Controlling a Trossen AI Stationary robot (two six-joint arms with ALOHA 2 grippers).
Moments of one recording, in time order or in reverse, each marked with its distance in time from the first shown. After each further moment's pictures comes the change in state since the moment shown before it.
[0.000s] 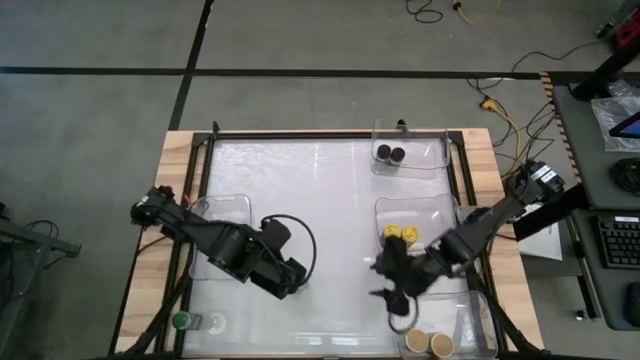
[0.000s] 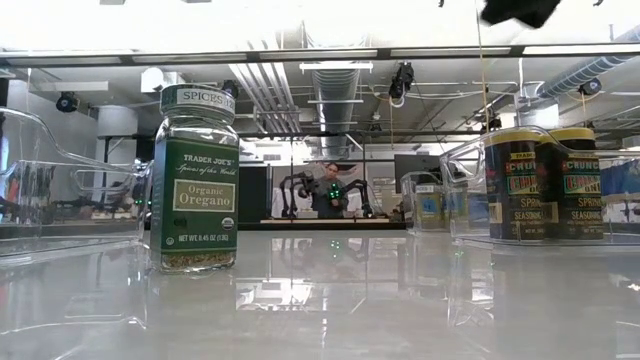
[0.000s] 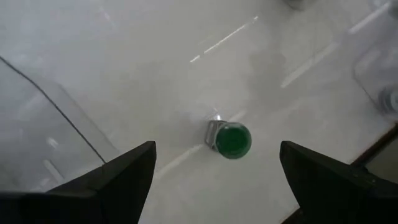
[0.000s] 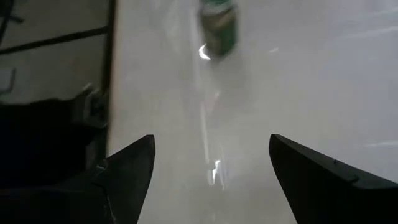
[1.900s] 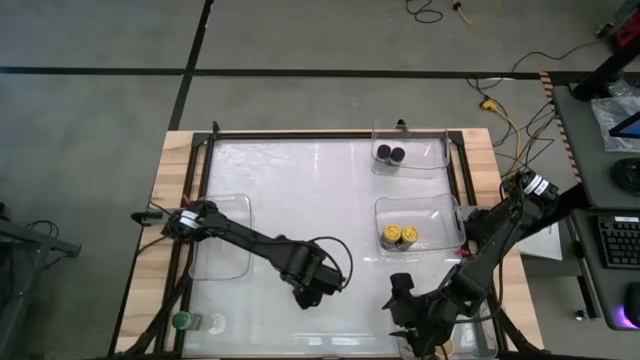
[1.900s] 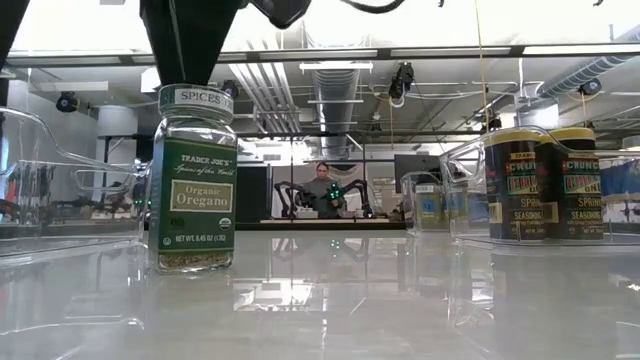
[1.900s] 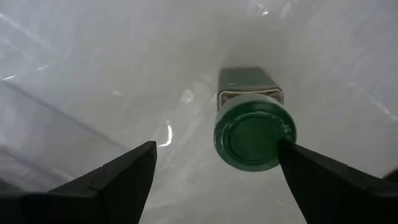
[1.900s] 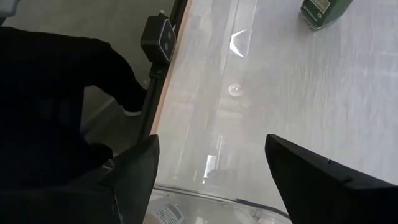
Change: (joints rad) left arm 0.113 0.323 -0.006 0.032 0.334 0.432; right arm 0.242 0.121 -0.001 0.082 0.006 -0.097
